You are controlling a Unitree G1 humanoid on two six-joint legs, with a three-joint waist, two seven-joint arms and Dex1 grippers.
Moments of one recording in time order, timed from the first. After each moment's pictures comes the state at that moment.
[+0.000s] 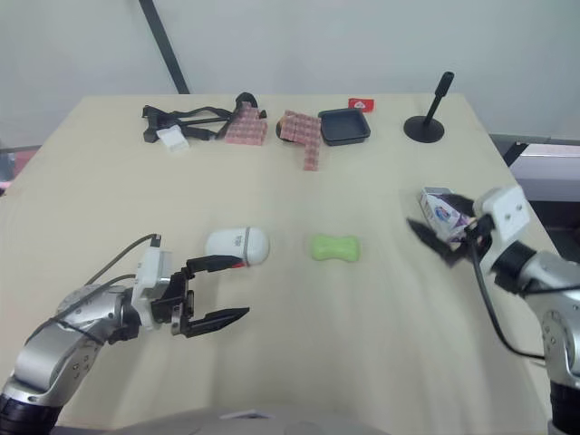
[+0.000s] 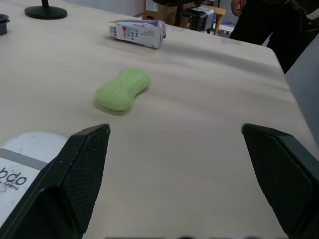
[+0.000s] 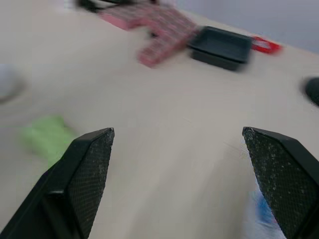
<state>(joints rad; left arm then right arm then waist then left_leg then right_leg) 0.12 0.60 -0.02 -0.42 -0.57 0.21 -1.06 0.12 -0.63 -0.41 -0.40 0.53 0.41 0.89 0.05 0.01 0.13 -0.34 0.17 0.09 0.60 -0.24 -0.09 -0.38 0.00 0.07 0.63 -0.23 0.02</state>
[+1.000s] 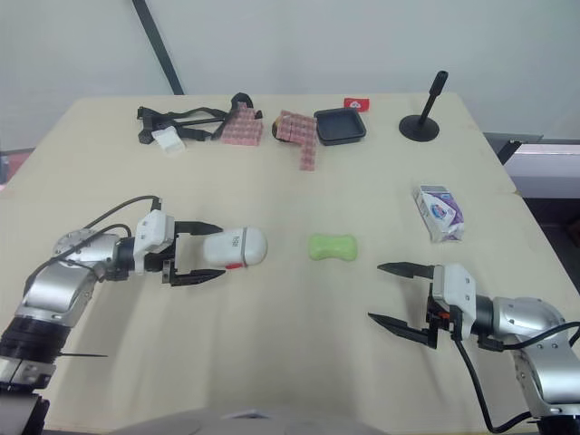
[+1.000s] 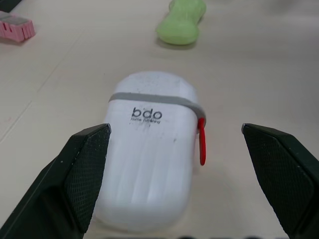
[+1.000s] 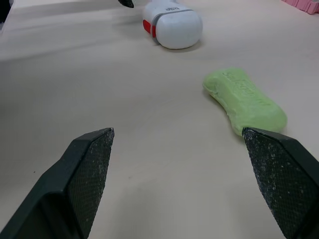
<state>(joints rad) -0.28 0.68 -0.07 0.11 -0.31 0.00 -1.28 0.26 -0.67 -0.20 -0.23 0.47 -0.04 1.25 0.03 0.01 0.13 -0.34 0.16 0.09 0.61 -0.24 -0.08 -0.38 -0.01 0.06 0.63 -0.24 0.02</state>
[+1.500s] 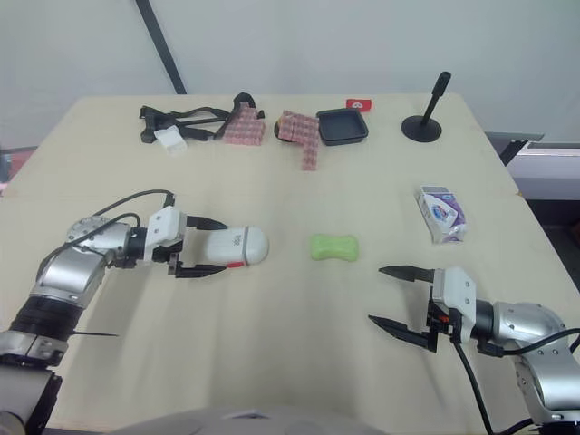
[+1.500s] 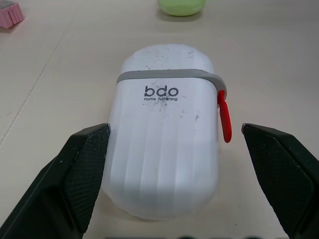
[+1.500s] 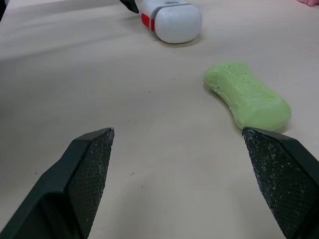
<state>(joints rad) -0.39 0.66 -0.14 0.25 -0.22 -0.11 -1.32 0.28 -0.67 -0.20 -0.23 0.47 -0.04 1.23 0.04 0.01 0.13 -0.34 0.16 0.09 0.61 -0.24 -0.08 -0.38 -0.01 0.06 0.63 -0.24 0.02</state>
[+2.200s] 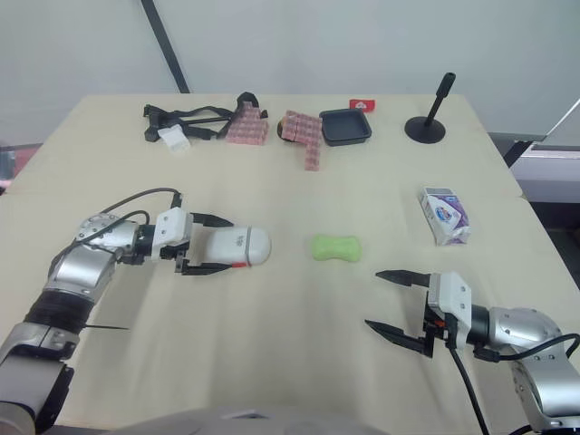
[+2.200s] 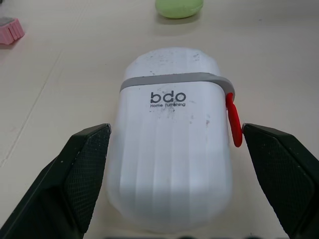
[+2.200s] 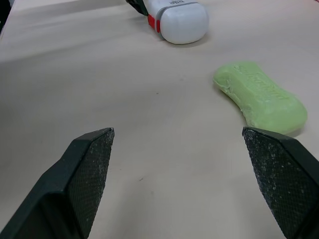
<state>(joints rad) -0.44 0.61 -0.15 0.34 -0.20 -0.22 -1.32 0.31 -0.67 -0.17 -0.26 0.47 -0.04 1.20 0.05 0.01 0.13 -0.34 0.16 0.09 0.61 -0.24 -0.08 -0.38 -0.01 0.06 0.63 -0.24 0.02</state>
